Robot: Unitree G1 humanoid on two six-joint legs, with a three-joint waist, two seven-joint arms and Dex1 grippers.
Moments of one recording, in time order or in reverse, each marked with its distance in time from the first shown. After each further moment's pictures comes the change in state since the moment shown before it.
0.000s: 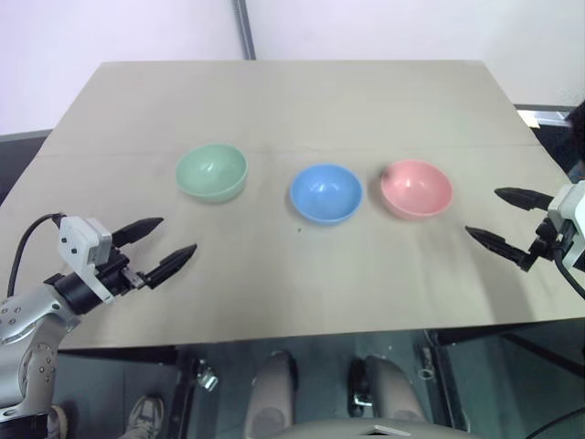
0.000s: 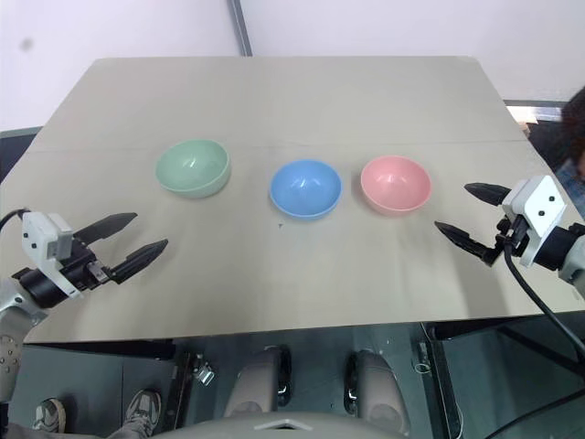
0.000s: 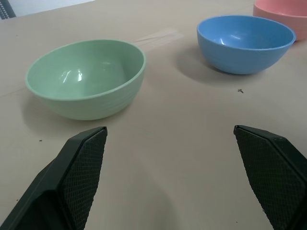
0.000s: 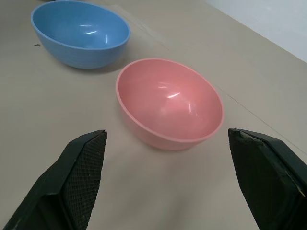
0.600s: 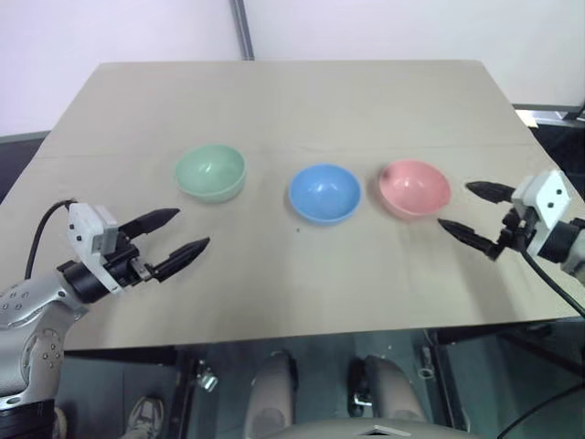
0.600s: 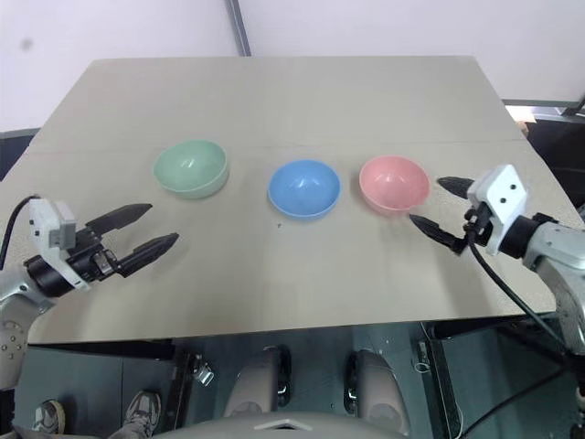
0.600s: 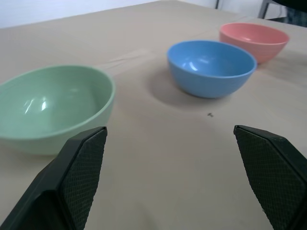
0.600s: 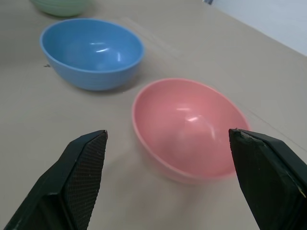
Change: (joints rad) left arm -0.086 0.001 -0.031 -0.066 -0.051 0.097 -0.073; right arm -0.202 0.063 0.210 -0.056 -0.024 0.153 -0.092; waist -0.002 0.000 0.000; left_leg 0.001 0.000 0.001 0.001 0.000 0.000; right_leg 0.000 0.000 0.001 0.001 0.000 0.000
